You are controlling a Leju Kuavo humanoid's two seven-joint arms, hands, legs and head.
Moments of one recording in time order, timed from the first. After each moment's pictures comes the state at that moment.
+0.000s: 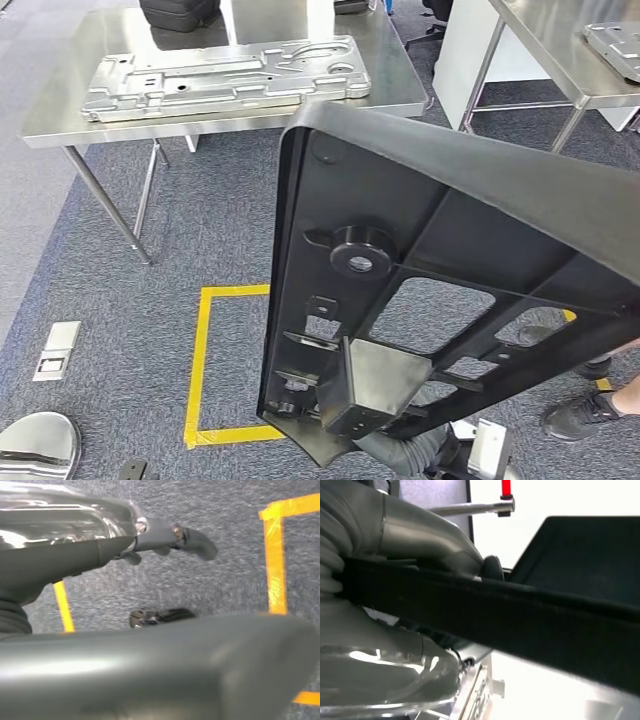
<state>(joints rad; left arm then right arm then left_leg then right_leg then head) -0.10 -0.10 1.11 -0.21 -1.06 -0.07 -0.29 0.03 -0.29 0.64 -1.89 -0.12 0.29 -0.48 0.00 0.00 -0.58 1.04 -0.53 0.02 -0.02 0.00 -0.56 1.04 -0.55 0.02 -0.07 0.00</state>
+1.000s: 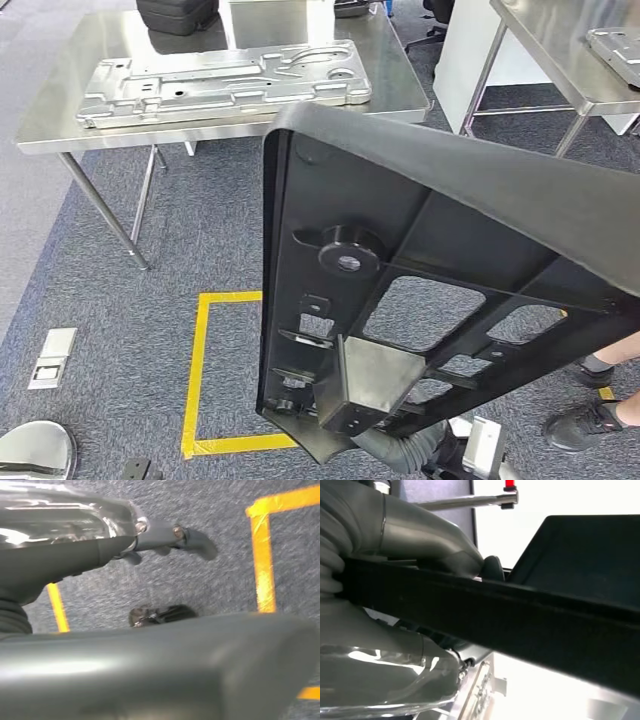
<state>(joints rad) -0.10 -0.10 1.11 -0.21 -1.07 -0.08 -0.28 0.03 -0.28 0.64 -1.89 -0.11 0.29 -0.46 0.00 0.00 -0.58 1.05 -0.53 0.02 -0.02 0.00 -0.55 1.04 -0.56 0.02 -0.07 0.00</state>
